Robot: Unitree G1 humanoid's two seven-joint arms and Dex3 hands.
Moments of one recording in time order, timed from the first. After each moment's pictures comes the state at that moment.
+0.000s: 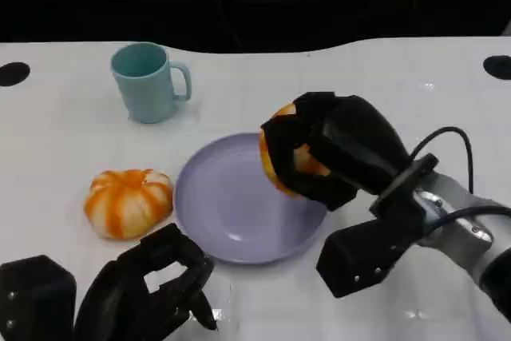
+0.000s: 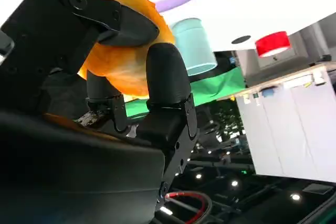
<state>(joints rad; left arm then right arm) 0.25 0.04 -0.02 -0.28 -0.35 0.32 -0.28 -0.70 -0.17 0.49 0.74 -0.79 -0.67 -0.42</state>
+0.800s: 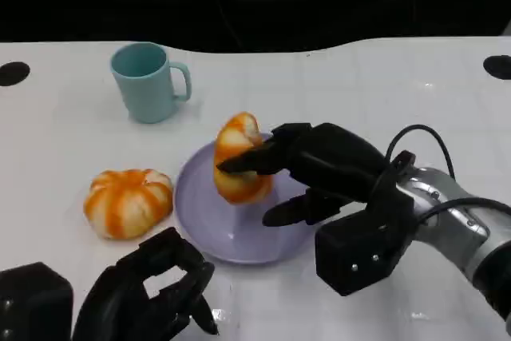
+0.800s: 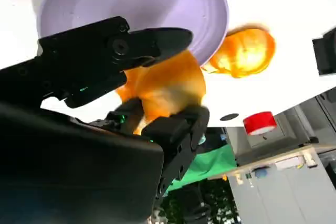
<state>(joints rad) 0.28 0.03 -0.03 -0.32 -0.36 0.32 -0.27 -0.71 -0.17 0.51 0.71 -0.62 -0.64 0.05</state>
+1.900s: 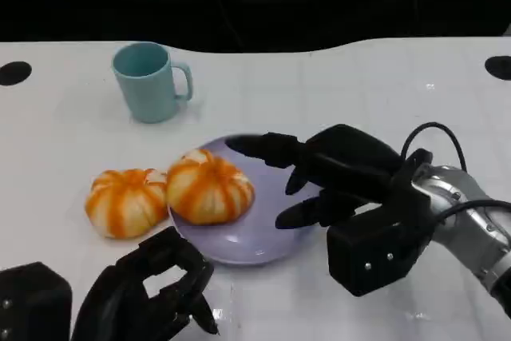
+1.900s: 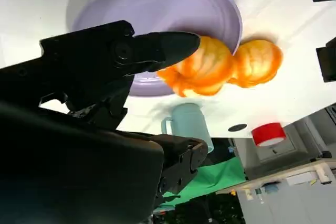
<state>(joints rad) 0.28 0.03 -0.02 -0.32 -0.36 0.32 -0.27 -0.63 -0.23 0.48 0.53 -0.60 -0.54 0.14</state>
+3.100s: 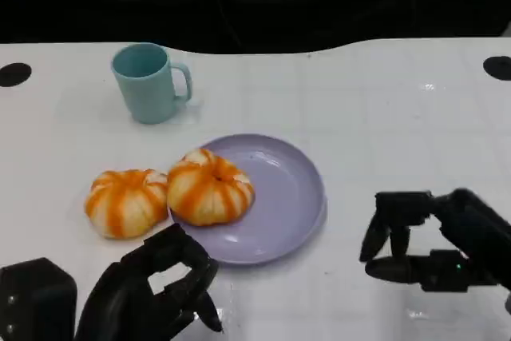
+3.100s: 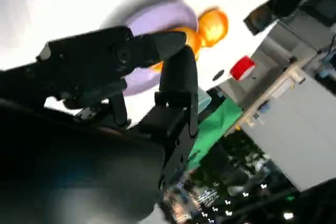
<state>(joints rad) 0.27 0.03 -0.03 -0.33 -0.36 0.33 -0.27 -0.04 -0.40 0.19 0.02 -0.08 -0.57 0.29</state>
